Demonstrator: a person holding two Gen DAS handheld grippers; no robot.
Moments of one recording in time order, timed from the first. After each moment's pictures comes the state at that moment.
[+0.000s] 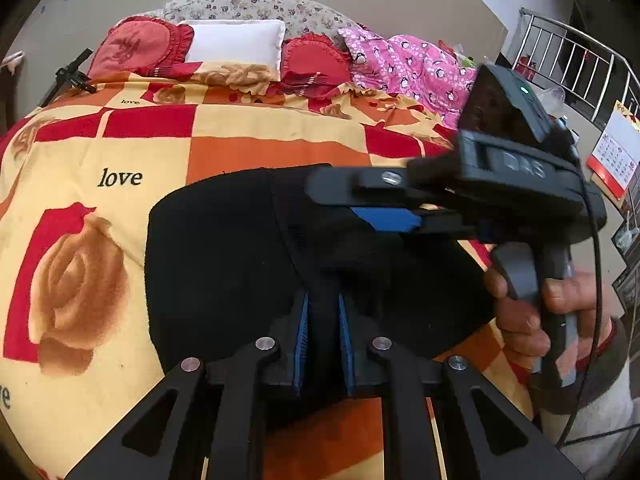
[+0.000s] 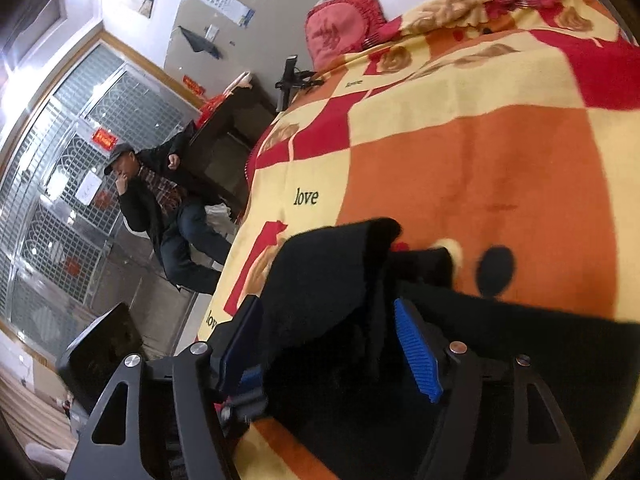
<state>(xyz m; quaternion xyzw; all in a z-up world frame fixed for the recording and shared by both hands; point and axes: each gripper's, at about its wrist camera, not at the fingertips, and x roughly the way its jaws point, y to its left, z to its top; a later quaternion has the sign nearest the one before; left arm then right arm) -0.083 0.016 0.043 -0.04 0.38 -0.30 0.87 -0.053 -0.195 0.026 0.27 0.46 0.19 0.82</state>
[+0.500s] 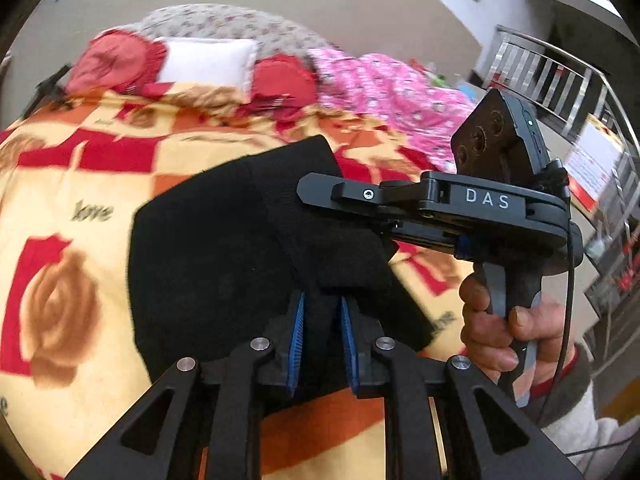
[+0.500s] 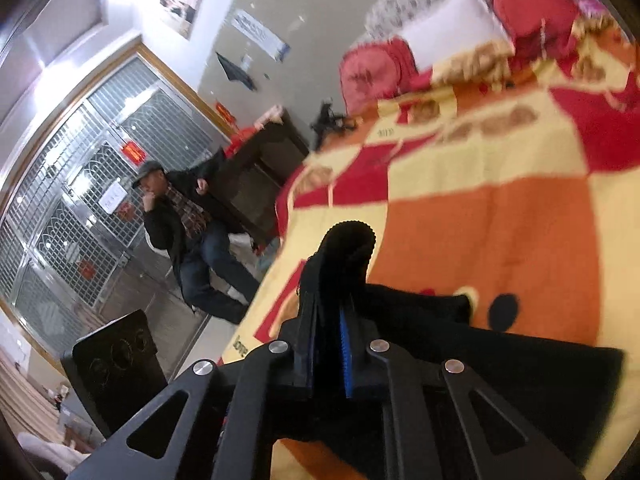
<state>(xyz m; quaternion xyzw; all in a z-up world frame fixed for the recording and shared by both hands) -0.095 -0.001 0.080 -0.07 0.35 -0.36 0.86 -0.089 -0.204 0.079 0.26 0.37 0.21 0.87</state>
